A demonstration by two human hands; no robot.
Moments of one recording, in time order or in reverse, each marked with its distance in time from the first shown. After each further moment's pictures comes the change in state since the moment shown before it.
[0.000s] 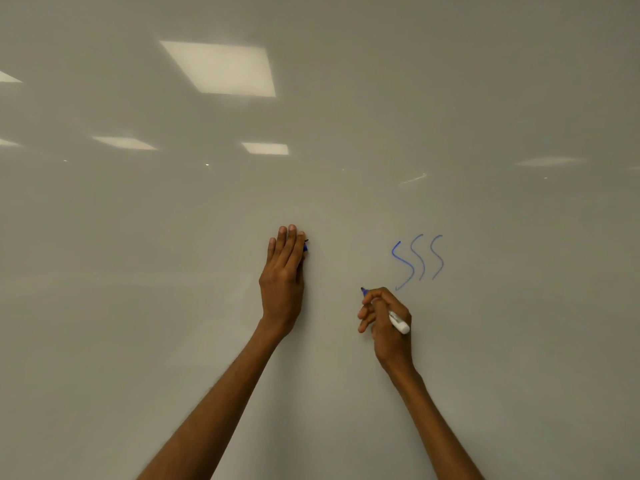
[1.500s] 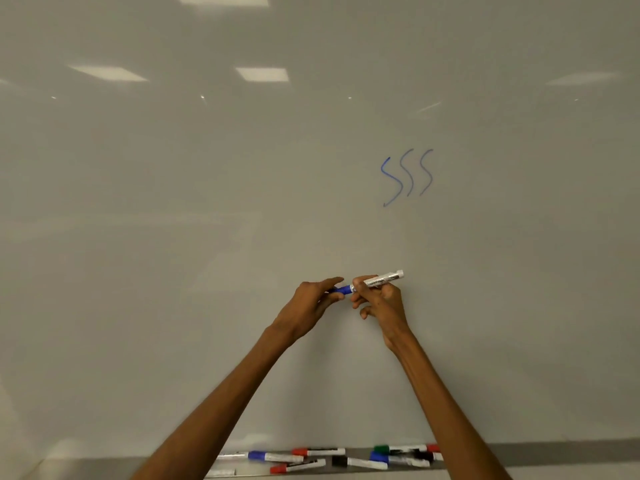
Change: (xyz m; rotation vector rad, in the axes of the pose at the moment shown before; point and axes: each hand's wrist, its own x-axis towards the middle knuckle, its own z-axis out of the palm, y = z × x) left_hand -0.146 0.072 -0.050 -0.332 -0.940 -0.262; right_hand -0.097 0.036 -0.051 0.073 -0.145 0.491
